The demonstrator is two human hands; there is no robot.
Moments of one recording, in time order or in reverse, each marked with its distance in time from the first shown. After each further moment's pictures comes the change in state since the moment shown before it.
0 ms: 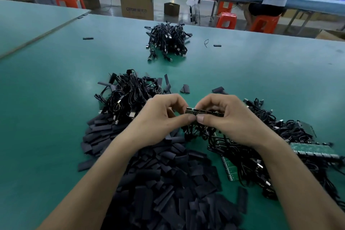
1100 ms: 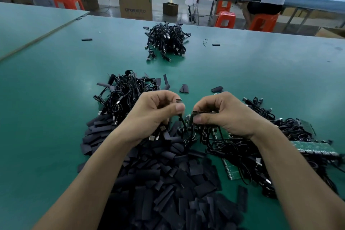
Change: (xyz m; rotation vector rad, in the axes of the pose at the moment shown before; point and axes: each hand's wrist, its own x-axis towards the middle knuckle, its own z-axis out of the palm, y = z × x) left_hand 0.001 -0.002 -0.008 -0.357 0.026 -0.032; right_hand 0.019 0.017 -0.008 0.158 -0.152 0.030
